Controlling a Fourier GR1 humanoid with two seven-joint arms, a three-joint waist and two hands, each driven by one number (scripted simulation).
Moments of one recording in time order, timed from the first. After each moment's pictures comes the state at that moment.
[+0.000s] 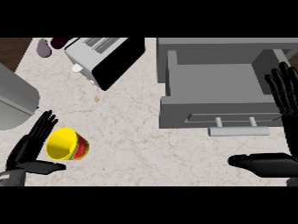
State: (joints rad) left arm -0.29 0.36 0.21 -0.47 -0.06 -0.46 -0.85; right arm -0.07 -0.15 -0.07 -1.98 0.00 0.13 0.00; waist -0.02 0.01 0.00
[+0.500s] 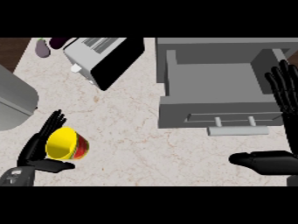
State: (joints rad) left arm -0.36 0.34 0.18 -0.35 -0.10 -0.42 -0.94; right arm -0.08 -0.15 -0.08 -1.96 -0.01 0.14 0.00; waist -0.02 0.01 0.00
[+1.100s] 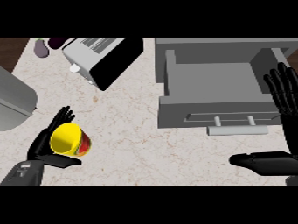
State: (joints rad) left arm -0.42 0.31 0.17 -0.29 -0.08 -0.45 -0.94; right arm -0.07 -0.15 -0.08 -1.94 -0.01 0.16 -0.03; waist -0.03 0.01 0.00
